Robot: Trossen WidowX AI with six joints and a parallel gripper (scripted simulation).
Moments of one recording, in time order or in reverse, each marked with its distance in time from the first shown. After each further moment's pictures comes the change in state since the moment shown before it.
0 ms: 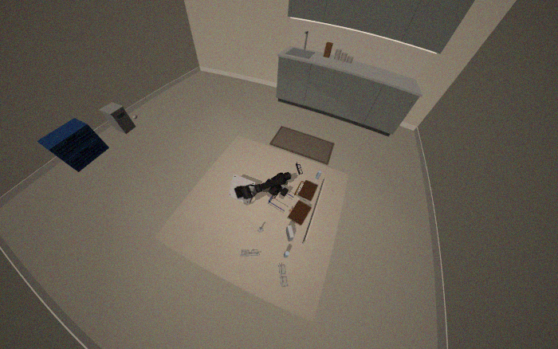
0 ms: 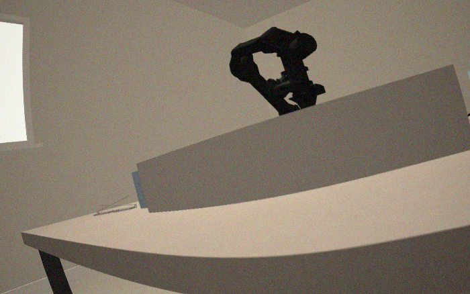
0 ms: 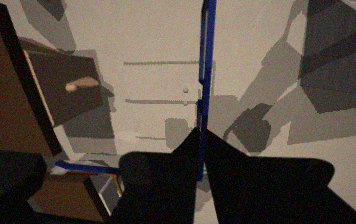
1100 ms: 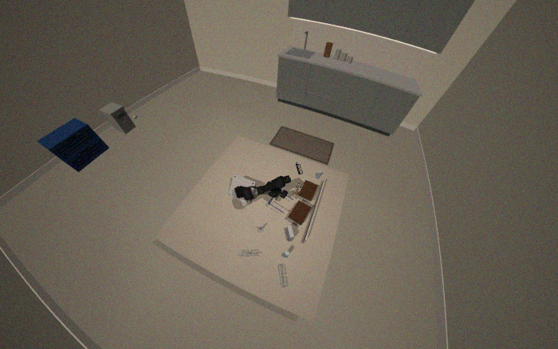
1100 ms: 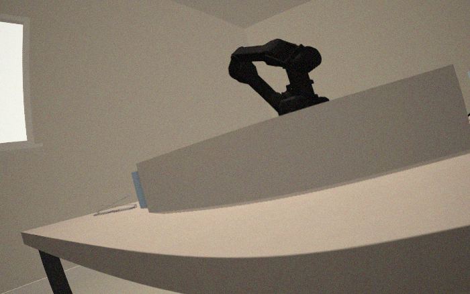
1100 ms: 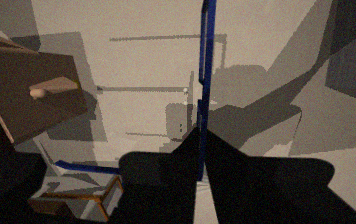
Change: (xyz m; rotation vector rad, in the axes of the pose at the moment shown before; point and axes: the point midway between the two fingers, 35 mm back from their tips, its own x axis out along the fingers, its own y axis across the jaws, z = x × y) arm 0.039 0.000 -0.002 0.012 -0.005 0.001
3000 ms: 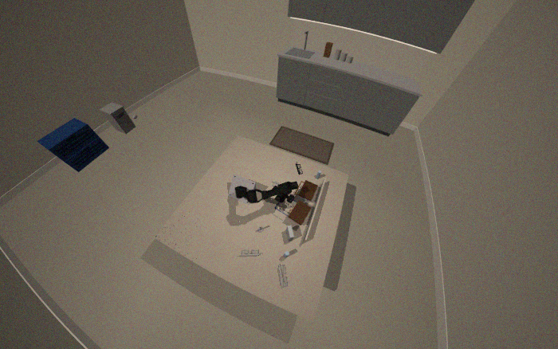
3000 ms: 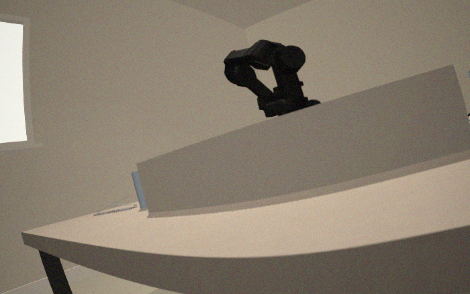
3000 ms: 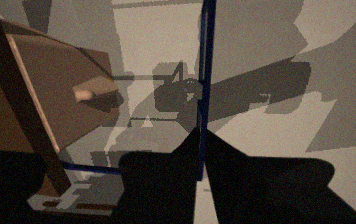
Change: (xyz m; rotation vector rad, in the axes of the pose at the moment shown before) arm 0.009 0.064 0.001 0.004 0.004 0.009
